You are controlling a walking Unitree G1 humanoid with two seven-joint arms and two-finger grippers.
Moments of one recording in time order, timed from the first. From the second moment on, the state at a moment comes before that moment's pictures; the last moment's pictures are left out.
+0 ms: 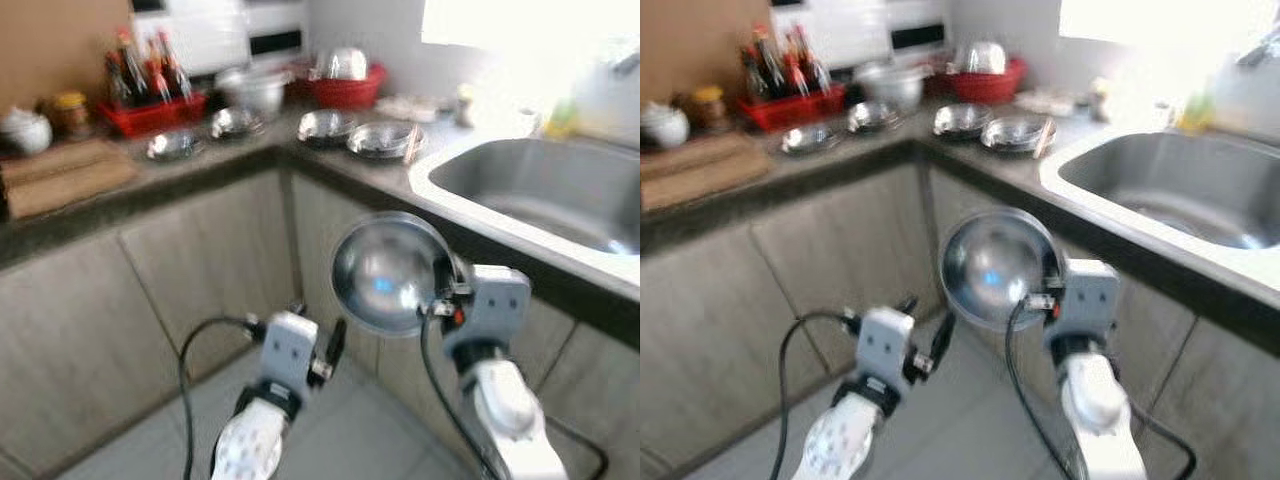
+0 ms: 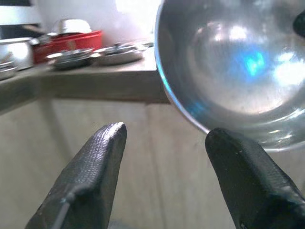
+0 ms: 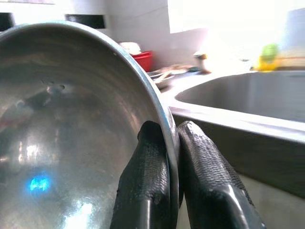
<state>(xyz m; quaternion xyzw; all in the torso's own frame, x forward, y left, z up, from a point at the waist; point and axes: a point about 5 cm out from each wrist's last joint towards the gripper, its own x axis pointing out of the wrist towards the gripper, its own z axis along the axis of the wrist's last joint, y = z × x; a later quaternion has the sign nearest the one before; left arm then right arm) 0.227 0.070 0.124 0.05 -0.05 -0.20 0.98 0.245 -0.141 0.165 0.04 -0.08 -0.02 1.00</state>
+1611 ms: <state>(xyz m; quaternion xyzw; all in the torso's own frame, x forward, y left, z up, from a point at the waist) 0.231 0.078 0.121 0.05 -0.04 -0.19 0.98 0.277 -0.136 0.199 0.02 -0.14 0.02 0.99</state>
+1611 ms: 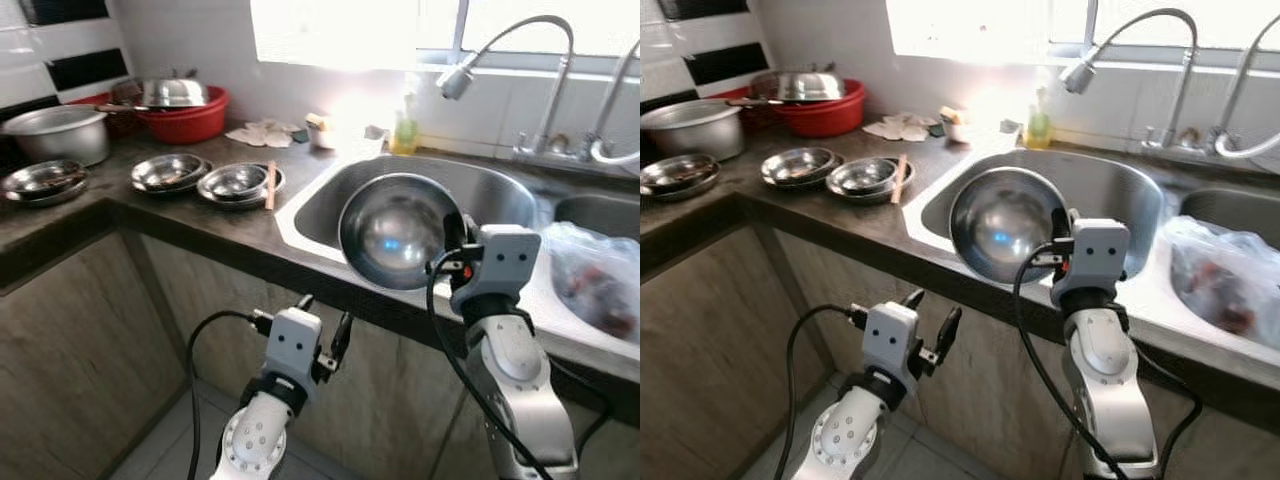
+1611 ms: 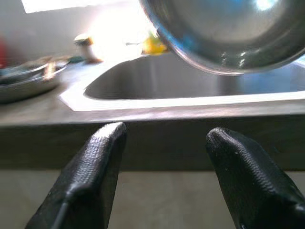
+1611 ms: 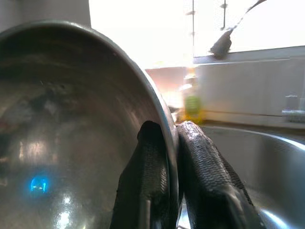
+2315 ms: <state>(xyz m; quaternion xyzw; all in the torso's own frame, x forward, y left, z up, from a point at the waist) 0.235 0.081 0.127 0.05 -0.05 -0.18 0.98 0.287 -0.136 0.204 0.01 -0.15 0.03 0.99</state>
